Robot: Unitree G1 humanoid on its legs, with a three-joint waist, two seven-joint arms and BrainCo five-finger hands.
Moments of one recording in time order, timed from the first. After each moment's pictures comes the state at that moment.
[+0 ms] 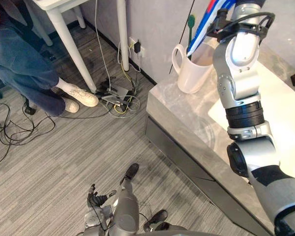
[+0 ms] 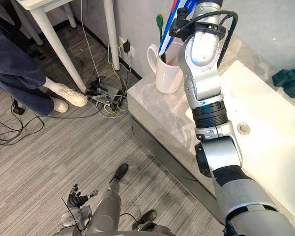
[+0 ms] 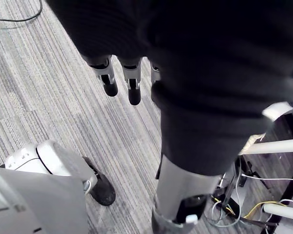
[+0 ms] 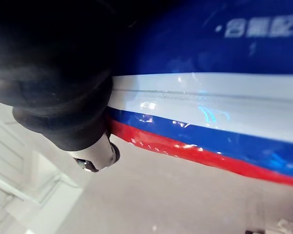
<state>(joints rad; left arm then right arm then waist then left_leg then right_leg) 0.11 0.05 0.16 0.77 -0.15 -0.19 0.27 -1.18 -0.29 0.07 0.29 0.24 -0.24 -0.44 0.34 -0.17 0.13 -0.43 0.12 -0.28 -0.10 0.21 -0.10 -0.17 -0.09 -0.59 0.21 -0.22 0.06</state>
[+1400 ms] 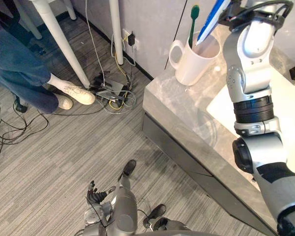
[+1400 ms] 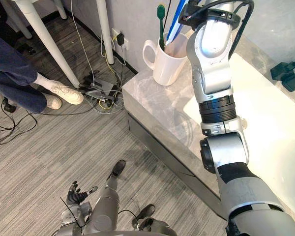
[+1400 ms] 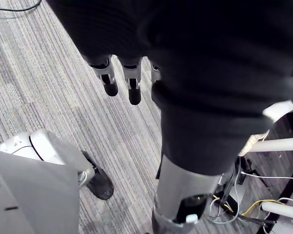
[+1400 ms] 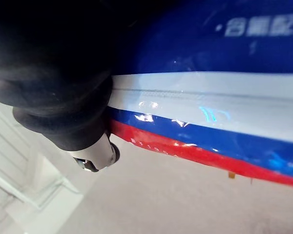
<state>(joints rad) 0.09 0.05 0.17 0.78 -0.19 -0.22 0.27 -1.22 -0.34 0.05 0.29 0.23 -0.25 -0.45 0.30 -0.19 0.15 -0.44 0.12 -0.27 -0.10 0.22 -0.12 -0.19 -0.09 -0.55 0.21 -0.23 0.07</state>
